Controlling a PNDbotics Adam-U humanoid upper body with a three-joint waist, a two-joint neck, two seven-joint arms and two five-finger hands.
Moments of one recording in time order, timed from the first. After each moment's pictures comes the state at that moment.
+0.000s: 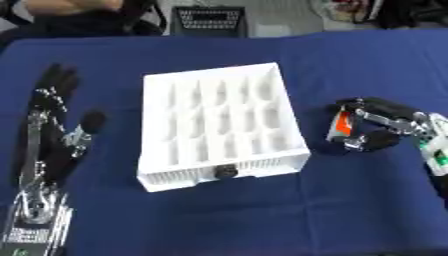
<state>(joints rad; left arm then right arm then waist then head) -0.14 0.17 -0.02 -1.80 -0.12 -0.15 0.18 -0.55 -0.53 0.02 -1.11 0.80 -0.63 0.44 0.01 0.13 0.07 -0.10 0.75</state>
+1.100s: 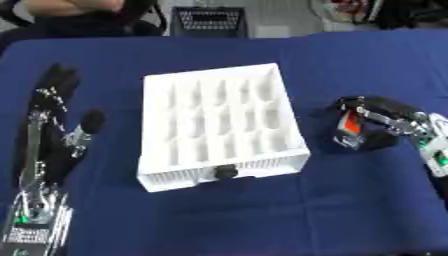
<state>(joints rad) -0.14 0.17 -0.02 -1.80 -0.12 -0.15 0.17 -0.55 -0.53 0.02 -1.12 0.81 -0.61 0.39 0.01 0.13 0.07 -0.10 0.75</state>
